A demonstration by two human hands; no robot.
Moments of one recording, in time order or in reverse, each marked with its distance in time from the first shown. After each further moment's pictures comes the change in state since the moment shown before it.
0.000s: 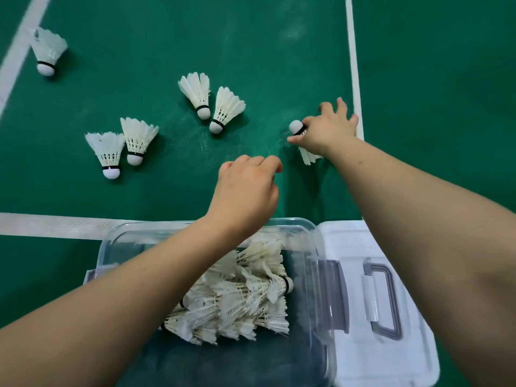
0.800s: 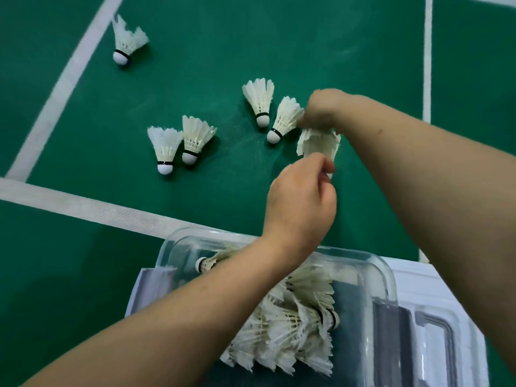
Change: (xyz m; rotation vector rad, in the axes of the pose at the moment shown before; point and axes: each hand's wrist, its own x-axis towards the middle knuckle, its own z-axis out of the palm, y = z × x) left_hand 0.002 -0.010 -0.007 -0.557 0.367 -0.208; right_hand 0.025 -0.119 -0.062 -0.114 -0.174 -0.256
